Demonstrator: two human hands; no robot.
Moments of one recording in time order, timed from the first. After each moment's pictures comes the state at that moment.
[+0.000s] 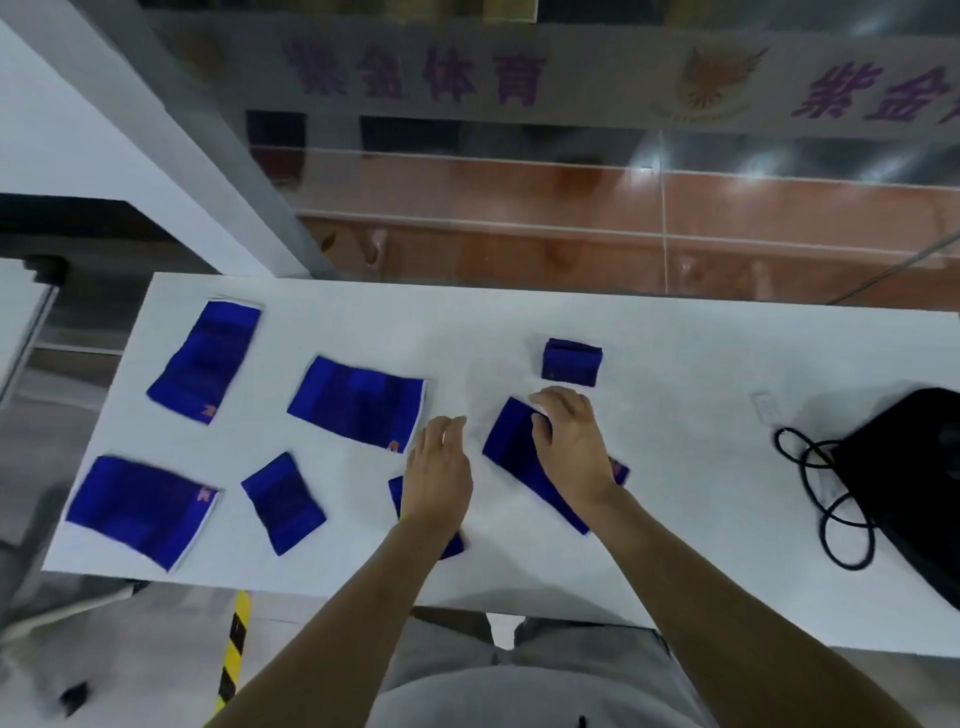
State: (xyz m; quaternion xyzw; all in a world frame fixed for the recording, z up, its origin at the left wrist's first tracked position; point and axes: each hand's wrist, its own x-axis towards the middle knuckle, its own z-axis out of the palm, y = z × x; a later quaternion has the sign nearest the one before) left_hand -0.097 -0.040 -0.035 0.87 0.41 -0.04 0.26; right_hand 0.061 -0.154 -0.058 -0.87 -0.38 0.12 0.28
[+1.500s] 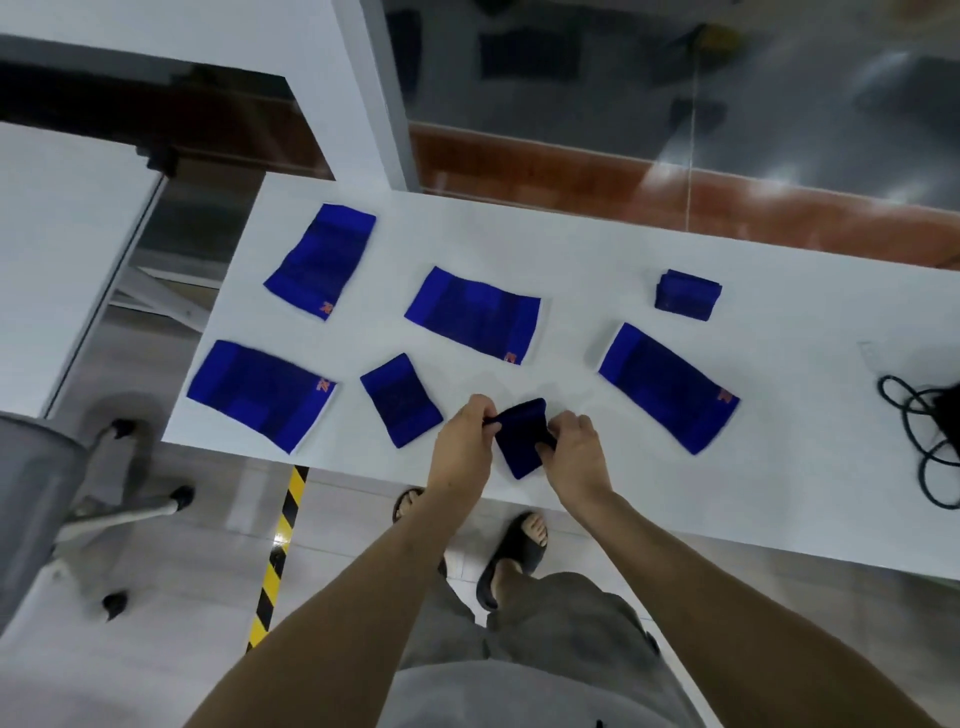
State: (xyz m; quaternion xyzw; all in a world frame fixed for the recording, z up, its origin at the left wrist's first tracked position) left_hand -0.271 -0.009 -0.043 0.79 0.45 0.00 0.41; right_hand -0.151 -0.125 -0.086 -0.90 -0.26 0.30 0.19
